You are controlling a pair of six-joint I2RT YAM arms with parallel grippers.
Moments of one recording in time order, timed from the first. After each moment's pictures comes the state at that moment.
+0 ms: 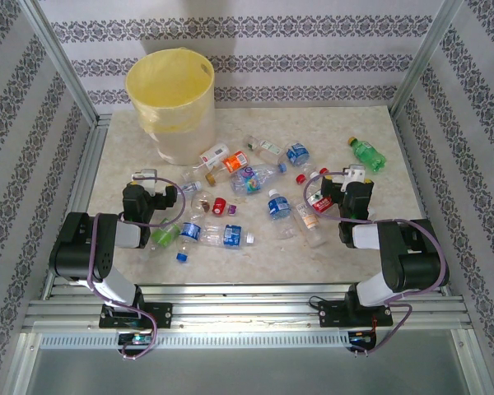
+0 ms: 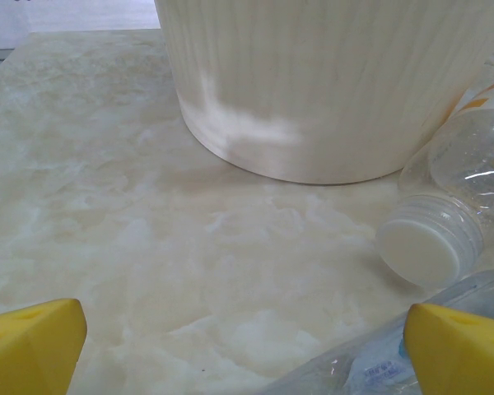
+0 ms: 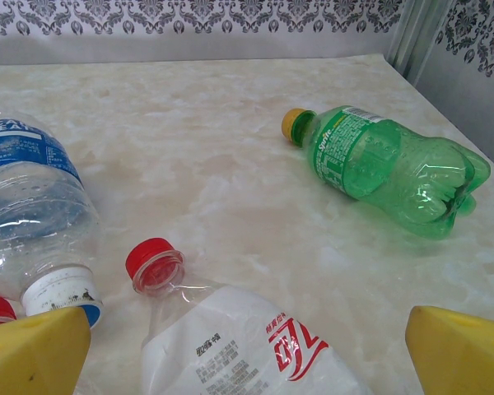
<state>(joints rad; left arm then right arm) 0.02 1.60 0.38 0.86 0.01 0.00 0.04 1.51 0.37 0.81 0.19 0.05</state>
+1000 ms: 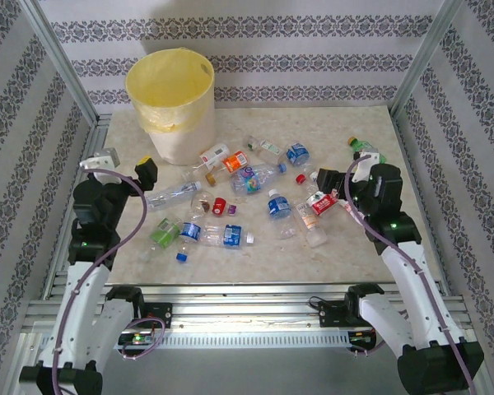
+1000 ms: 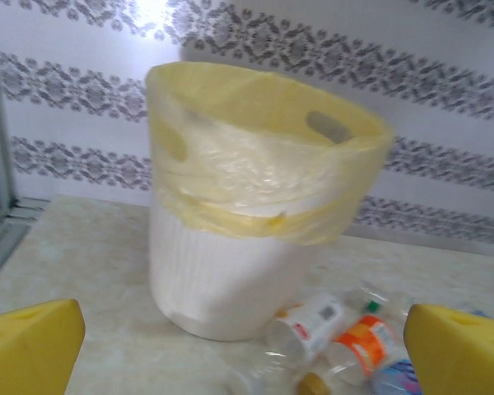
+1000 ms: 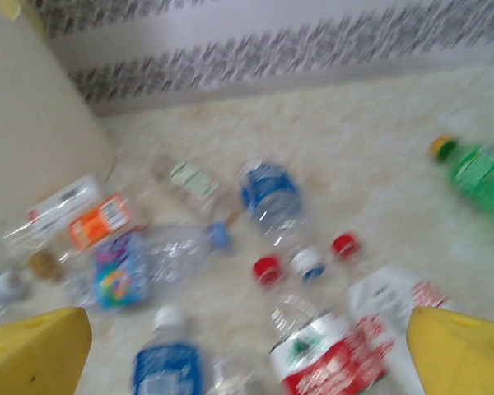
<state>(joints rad) 0.01 0.70 0.74 -0.13 0.09 -0.25 0.10 0.86 0.83 -0.45 -0.18 0.25</state>
